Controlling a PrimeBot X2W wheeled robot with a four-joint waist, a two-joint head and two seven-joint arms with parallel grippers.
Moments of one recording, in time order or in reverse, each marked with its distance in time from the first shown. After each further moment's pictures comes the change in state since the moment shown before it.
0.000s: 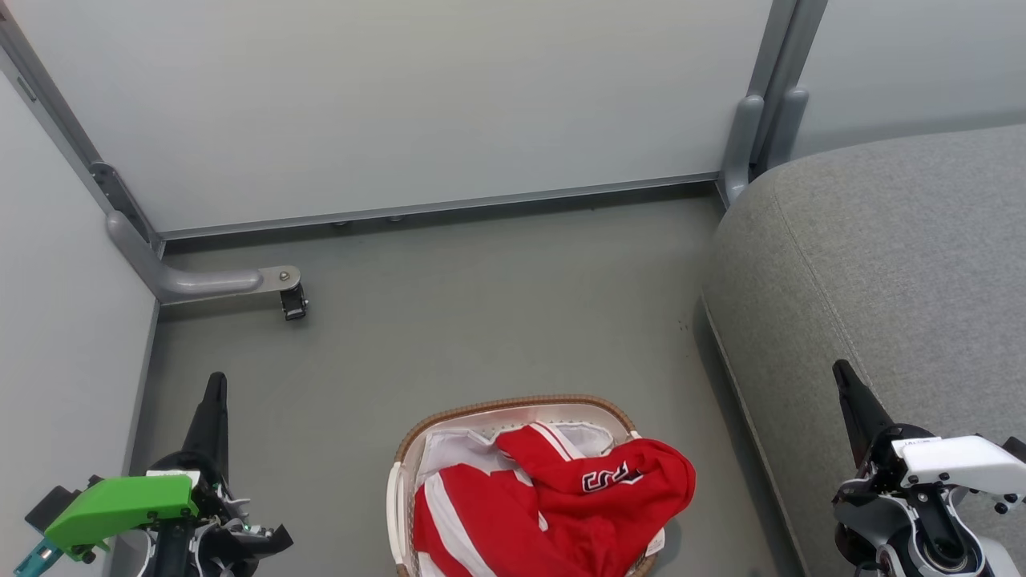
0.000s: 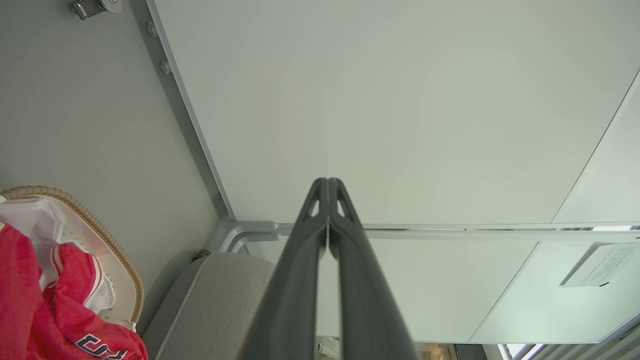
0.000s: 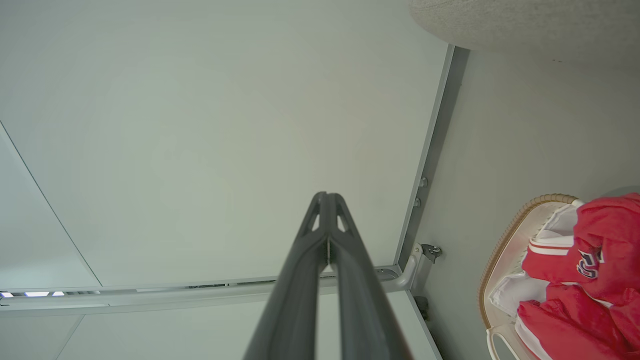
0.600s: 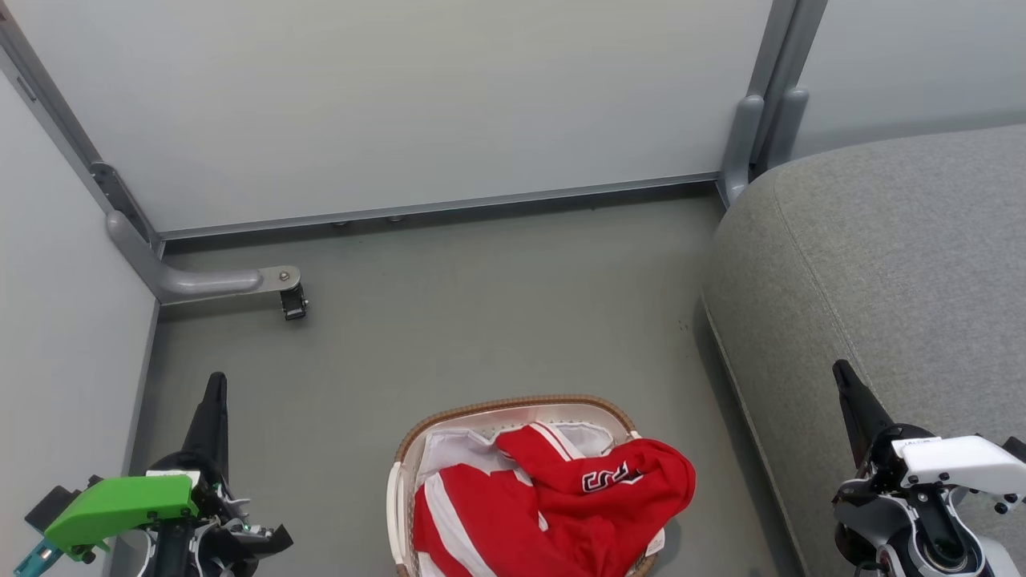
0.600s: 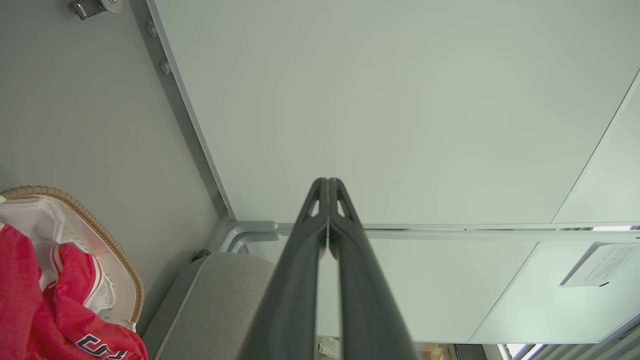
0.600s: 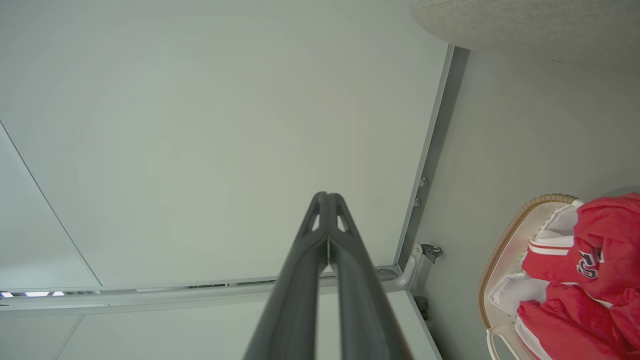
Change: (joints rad) left arm 0.000 0.000 0.000 0.000 0.000 0.000 0.000; right arm 0.000 0.000 0.000 0.000 0.000 0.000 0.000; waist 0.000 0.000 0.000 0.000
